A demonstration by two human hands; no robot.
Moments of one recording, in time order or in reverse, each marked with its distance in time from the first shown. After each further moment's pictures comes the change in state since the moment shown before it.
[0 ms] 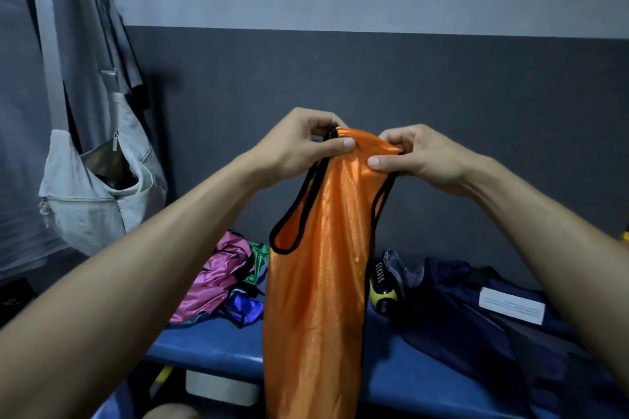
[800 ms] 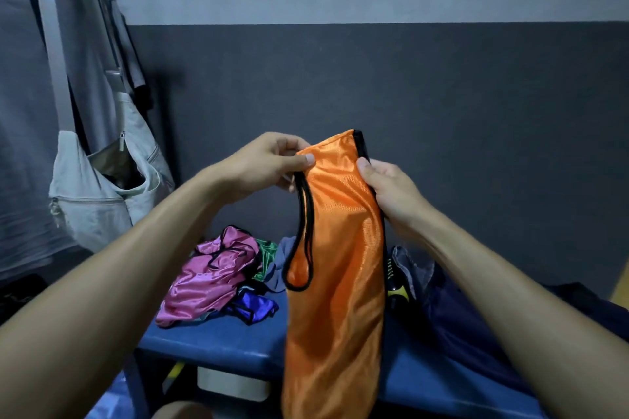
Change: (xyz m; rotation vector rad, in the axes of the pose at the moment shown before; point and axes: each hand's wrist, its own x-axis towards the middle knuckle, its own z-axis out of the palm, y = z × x) left_hand -0.029 -0.037 -0.027 -0.101 -0.085 -0.302; right_hand 0.010 0.038 0.086 0.265 0.318 0.093
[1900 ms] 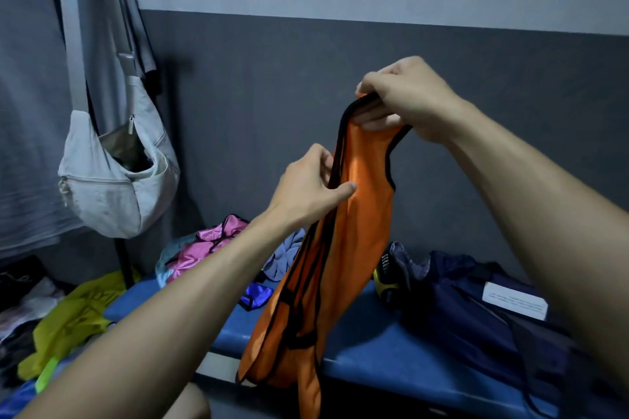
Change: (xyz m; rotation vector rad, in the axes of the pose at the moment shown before) left_hand -0.019 -0.012 0.075 0.386 0.435 0.042; right_hand 0.035 -0.121 -0.010 -0.251 0.111 -0.048
